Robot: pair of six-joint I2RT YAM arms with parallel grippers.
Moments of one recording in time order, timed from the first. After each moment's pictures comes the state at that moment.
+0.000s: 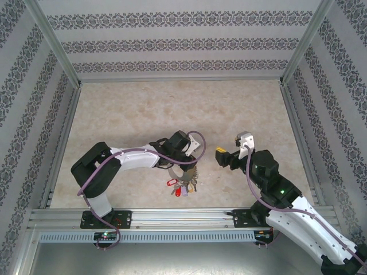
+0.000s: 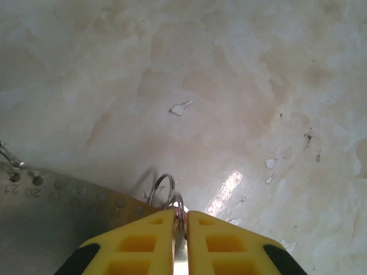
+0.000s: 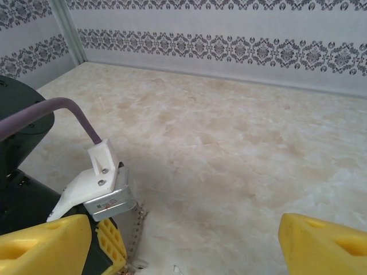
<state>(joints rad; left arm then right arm) -0.82 1.75 0.97 -0.13 0.26 -0.19 0.64 0.45 0.48 -0.30 0.13 0.16</state>
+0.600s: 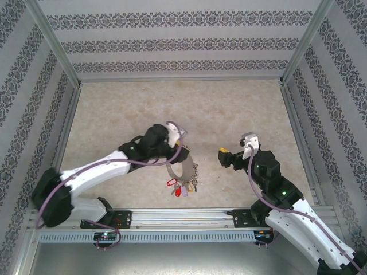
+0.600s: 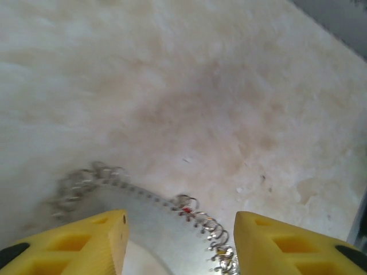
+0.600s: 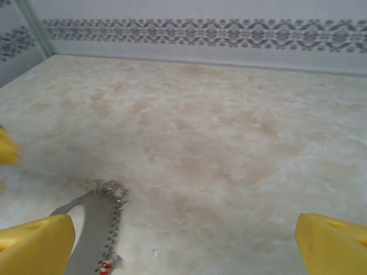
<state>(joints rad) -0.76 1.24 0.85 -0.22 0.13 -0.19 0.57 0.42 0.47 -0.38 0.17 0.19</state>
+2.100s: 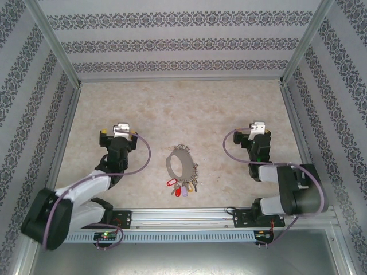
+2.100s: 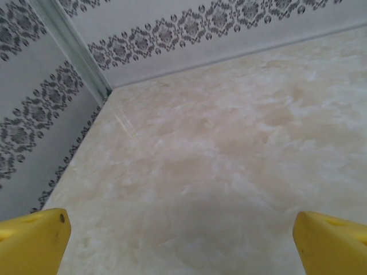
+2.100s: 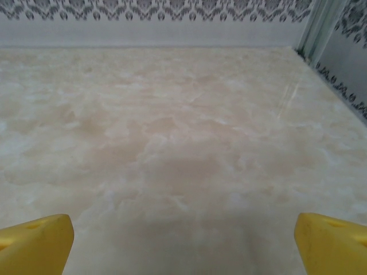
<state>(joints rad) -0.34 1.16 0.34 0.48 -0.62 0.12 0.04 1.43 0.27 0.83 0.11 0.03</state>
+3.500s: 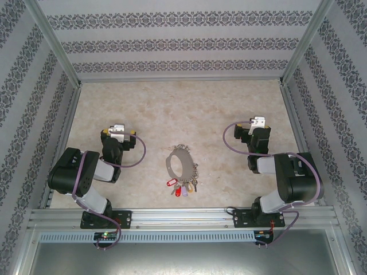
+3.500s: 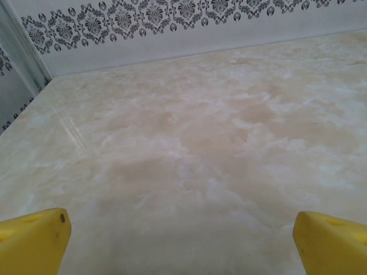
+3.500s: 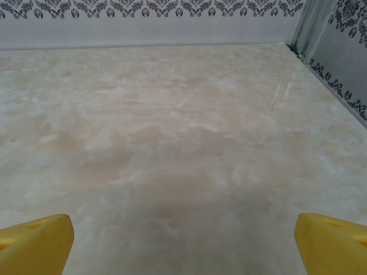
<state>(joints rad) -0.11 1.61 0.25 1.11 -0.23 0.10 0.03 1.52 0.35 0.82 0.15 0.05</state>
